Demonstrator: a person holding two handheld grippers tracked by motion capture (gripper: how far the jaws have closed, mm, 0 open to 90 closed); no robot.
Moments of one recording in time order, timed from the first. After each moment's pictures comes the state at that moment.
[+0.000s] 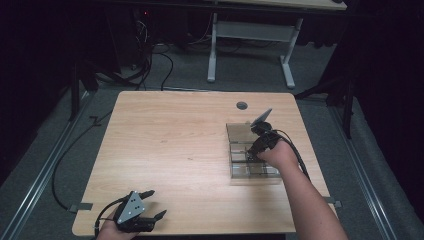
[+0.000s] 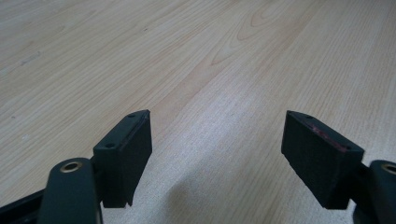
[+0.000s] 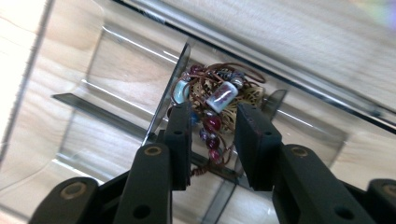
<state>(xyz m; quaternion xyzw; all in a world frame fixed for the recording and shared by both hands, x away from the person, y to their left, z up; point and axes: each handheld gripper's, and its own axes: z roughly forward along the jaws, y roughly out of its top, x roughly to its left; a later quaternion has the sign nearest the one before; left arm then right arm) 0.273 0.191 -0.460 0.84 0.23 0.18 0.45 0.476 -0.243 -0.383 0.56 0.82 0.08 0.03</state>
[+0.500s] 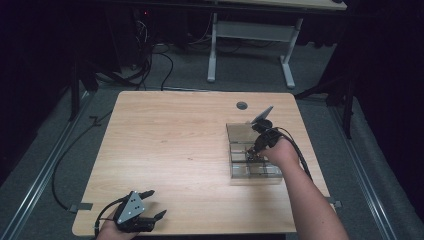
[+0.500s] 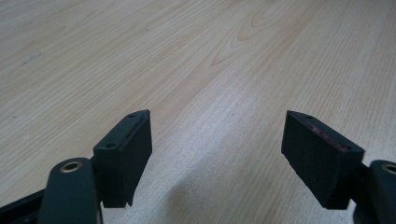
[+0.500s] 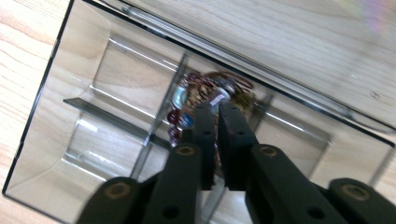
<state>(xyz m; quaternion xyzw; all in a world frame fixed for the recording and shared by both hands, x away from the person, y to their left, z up) 0.273 0.191 -0.460 0.84 0.23 0.18 0.45 0.479 -0.242 -0.378 0.56 0.83 0.09 0.03</state>
